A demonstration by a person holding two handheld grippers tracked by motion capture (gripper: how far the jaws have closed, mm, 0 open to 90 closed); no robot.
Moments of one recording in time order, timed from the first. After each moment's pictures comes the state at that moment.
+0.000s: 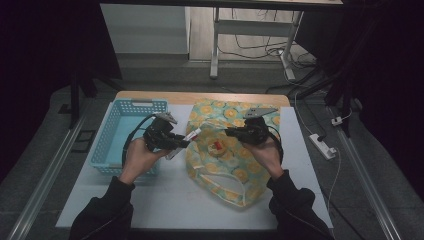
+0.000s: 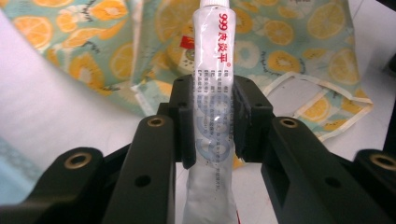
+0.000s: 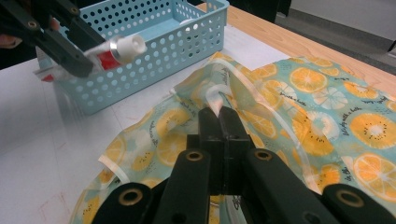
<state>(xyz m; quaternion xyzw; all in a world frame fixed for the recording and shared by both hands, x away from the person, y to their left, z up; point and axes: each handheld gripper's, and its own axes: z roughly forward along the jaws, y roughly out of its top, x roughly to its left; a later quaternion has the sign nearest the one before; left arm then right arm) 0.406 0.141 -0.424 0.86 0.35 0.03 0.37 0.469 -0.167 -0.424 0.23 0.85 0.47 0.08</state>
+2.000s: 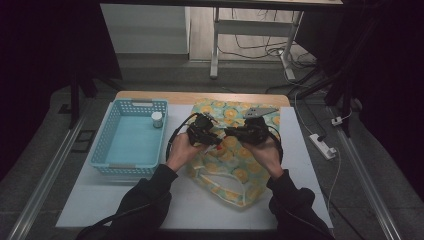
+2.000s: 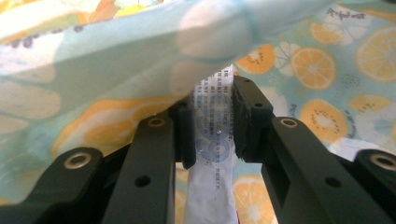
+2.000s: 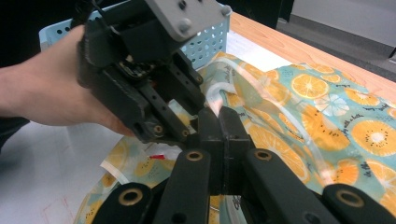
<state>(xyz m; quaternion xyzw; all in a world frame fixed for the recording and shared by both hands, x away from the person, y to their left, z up) 0.480 0.043 -0.472 0.87 0.35 0.03 0.34 0.468 -0.166 -0.423 0.22 0.85 0.48 0.08</state>
